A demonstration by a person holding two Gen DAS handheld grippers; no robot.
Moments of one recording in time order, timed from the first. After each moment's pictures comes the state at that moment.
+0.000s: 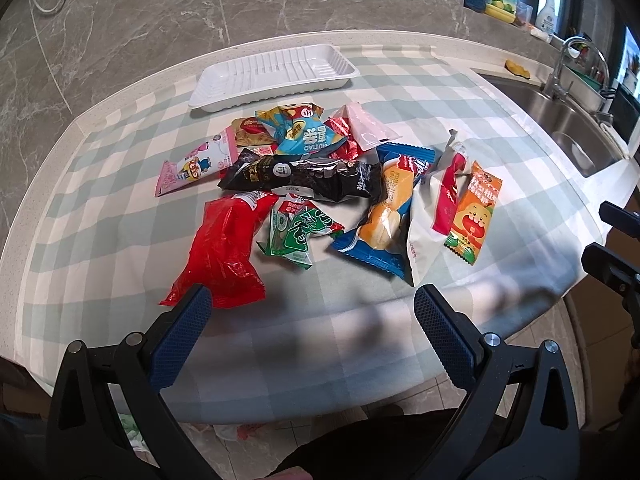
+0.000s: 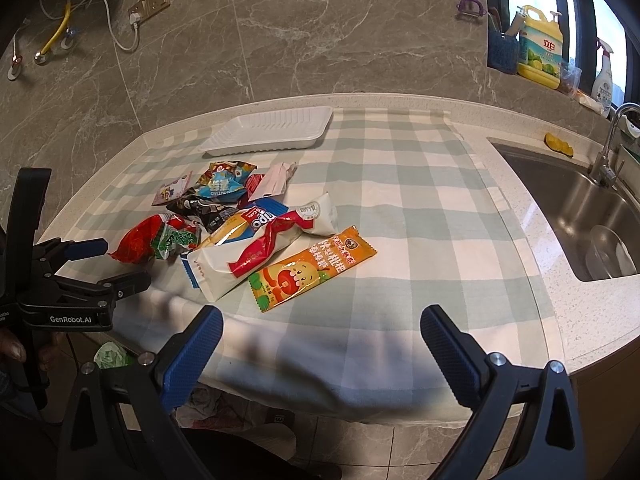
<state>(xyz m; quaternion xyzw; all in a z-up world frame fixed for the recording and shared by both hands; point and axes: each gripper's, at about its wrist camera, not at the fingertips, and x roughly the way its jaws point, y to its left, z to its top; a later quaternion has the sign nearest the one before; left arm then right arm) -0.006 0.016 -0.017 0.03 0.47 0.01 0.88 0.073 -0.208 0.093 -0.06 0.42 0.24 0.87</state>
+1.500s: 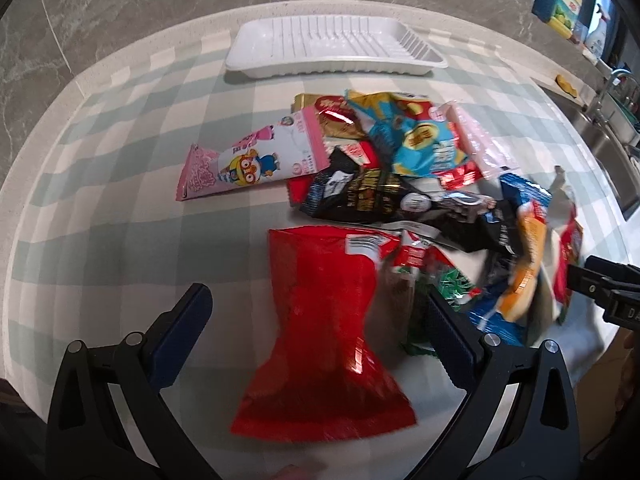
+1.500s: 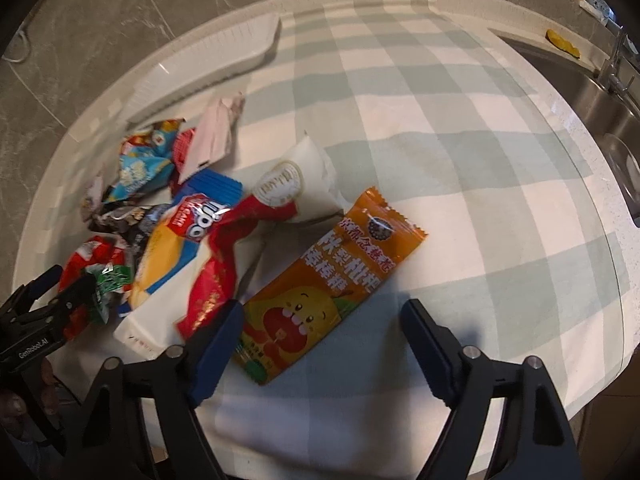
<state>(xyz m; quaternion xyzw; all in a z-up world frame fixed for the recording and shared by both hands) 0.088 0.111 -0.060 -0.02 0.51 0.04 0.86 0.171 -0.143 0.023 0.00 0.59 0.15 0.79</state>
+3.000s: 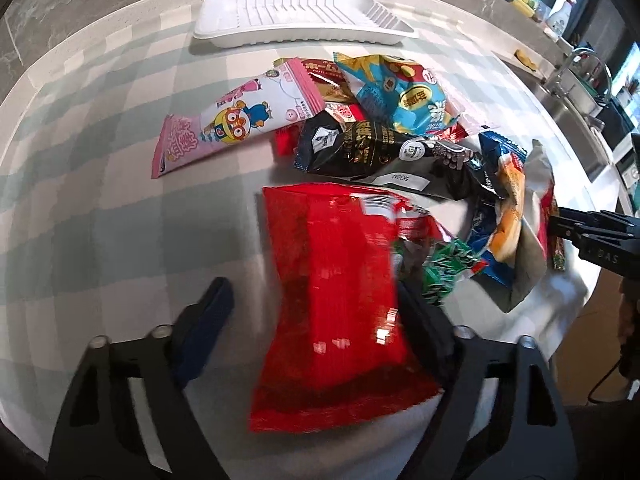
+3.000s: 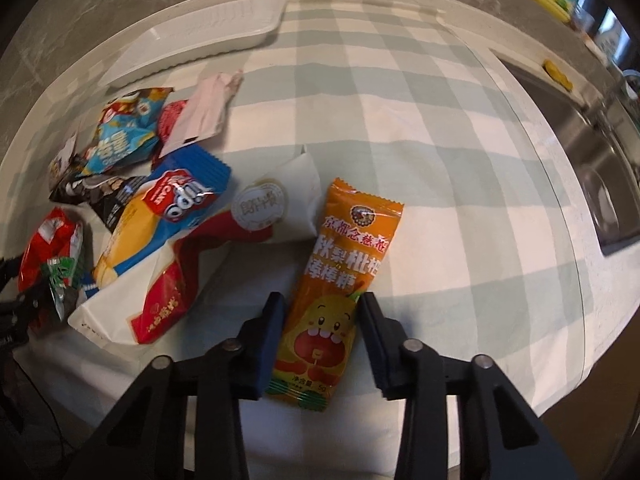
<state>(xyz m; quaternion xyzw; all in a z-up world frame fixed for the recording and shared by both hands) 0.082 0.142 -0.079 -0.03 0.54 -0.06 0.84 0.179 -0.122 0.023 -0.09 0.60 0.11 0.79</state>
